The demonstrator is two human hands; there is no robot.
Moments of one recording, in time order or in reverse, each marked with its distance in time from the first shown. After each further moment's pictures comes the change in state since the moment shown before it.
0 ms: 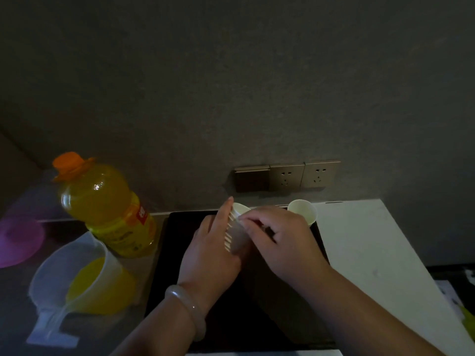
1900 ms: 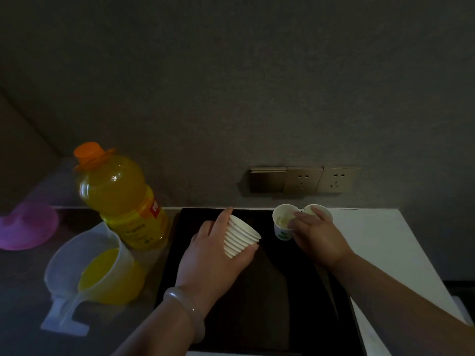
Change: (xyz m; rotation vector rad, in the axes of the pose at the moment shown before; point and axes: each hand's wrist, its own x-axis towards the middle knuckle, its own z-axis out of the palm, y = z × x) left_hand -0.005 -0.020 -0.009 0.089 0.022 -0.112; right_hand 0.017 0.157 0.013 -0.650 -0.208 -0.132
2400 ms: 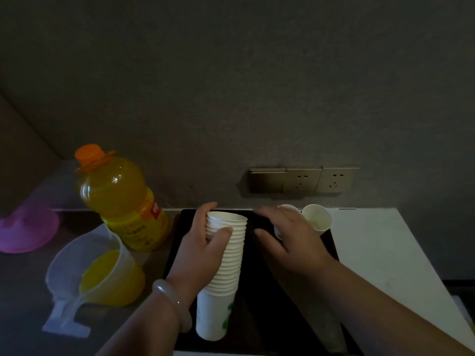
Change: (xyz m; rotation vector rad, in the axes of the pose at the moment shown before) left_hand 0.007 -0.008 -0.018 -0.525 -0.022 -0.103; right_hand 0.009 -0.083 -0.045 0.437 0.179 -0.043
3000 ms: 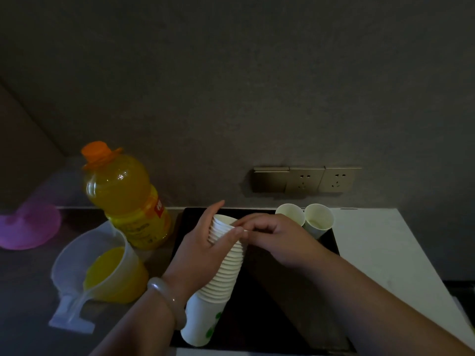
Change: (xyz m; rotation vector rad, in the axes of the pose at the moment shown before) left_hand -0.006 0.006 -0.014 0.056 -0.125 0.046; right_hand 0.019 -0.047 -0.009 0.702 -0.328 0.324
